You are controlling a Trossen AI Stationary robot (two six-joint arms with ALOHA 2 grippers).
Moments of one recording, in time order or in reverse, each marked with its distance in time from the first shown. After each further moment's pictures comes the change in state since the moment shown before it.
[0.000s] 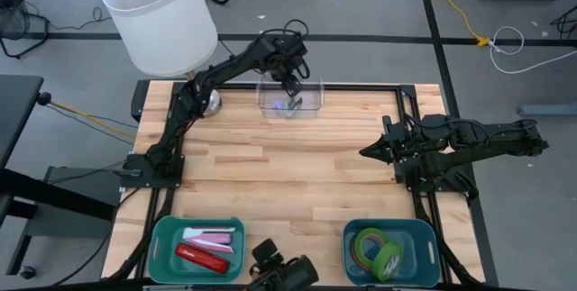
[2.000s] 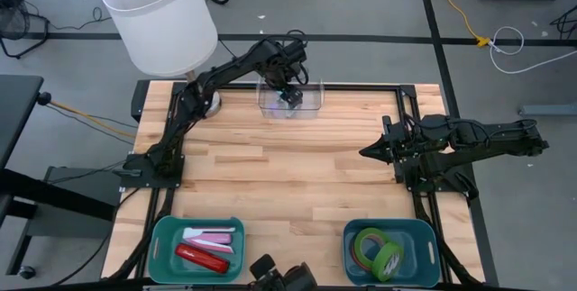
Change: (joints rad) left arm -0.018 0.026 0.025 -0.157 0.181 -0.105; right arm 0.000 0.000 0.000 0.000 0.000 0.003
